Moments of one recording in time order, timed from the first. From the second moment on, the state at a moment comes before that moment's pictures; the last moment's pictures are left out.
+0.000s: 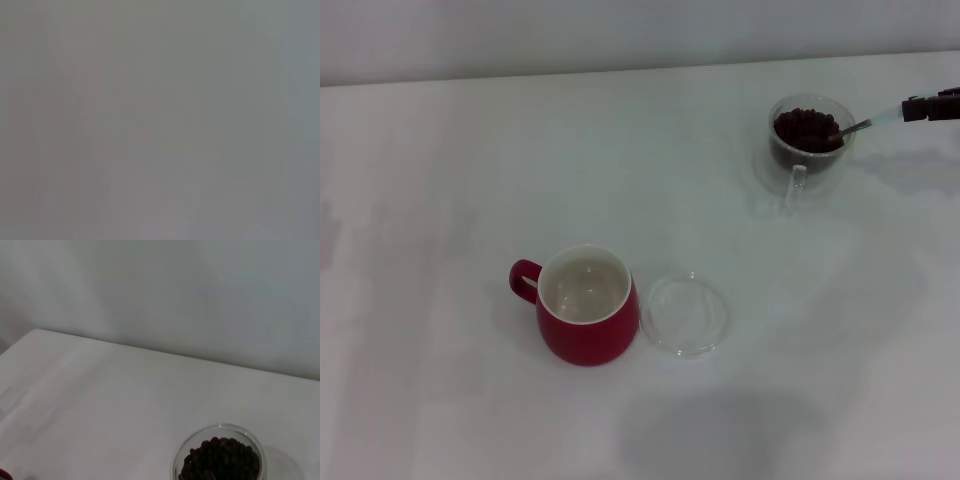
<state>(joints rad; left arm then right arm) -0.35 -2.08 2.77 0.16 -1.48 1.46 -0.31 0.67 1.49 -1.66 -0.17 -1.10 -1.28 1.71</state>
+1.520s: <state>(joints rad) -0.37 -2.08 2.77 0.14 -1.48 1.47 -0.31 0.69 1.48 -1.65 -0.16 -1.15 -1.29 2.12</state>
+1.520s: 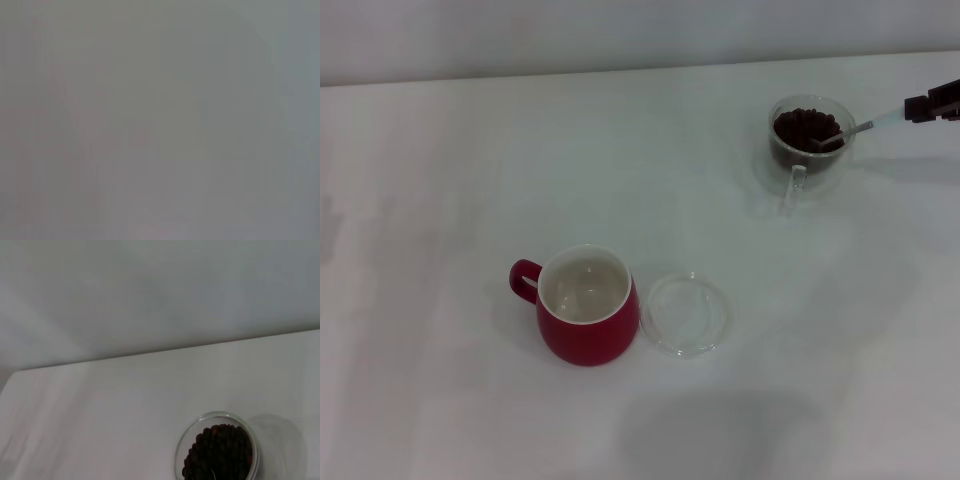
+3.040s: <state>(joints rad) -0.36 -2.08 2.77 0.11 -1.48 1.47 -0.31 0.64 1.51 -1.54 -0.16 -1.16 -1.29 2.23</state>
